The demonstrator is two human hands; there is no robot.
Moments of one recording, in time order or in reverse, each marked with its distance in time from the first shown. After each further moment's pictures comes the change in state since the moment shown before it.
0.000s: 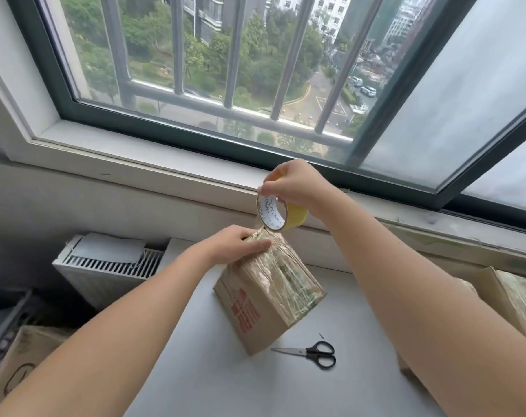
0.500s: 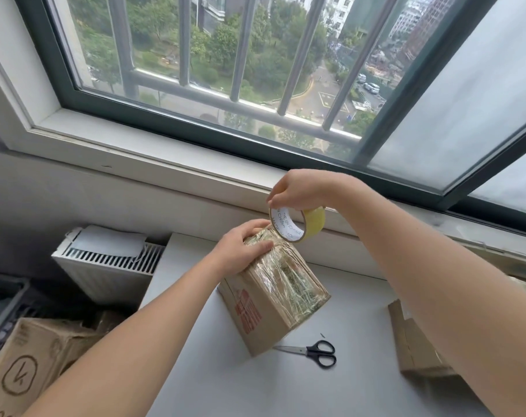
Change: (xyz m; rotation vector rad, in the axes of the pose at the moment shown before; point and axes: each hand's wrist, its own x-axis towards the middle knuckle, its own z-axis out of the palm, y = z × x) left_hand -0.004 -0.013 0.023 -0.232 0.230 0.072; right_hand 0.001 -0.016 -0.009 -0.627 -0.368 -0.059
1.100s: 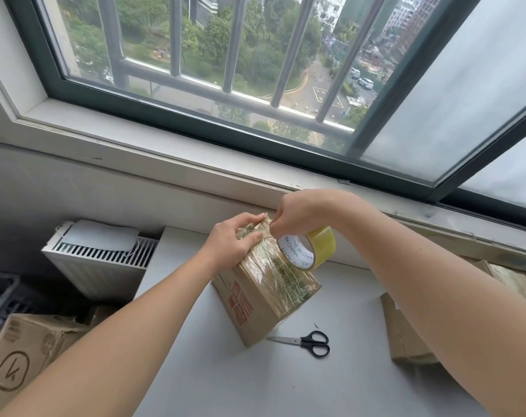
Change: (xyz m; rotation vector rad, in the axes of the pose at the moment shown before) left_hand -0.007 -0.002 0.004 0.066 0.103 0.108; right_hand -0.023 0.000 0.031 -0.158 -0.173 0.069
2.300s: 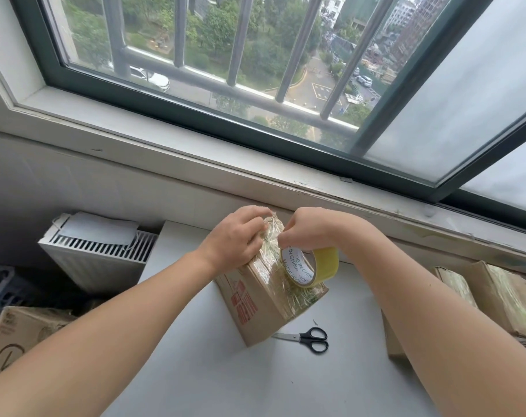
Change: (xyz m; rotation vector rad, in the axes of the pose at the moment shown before) left_hand 0.005 -0.013 0.001 0.404 0.048 0.622; right_hand -0.003 0.003 0.033 0.240 0.014 0.114
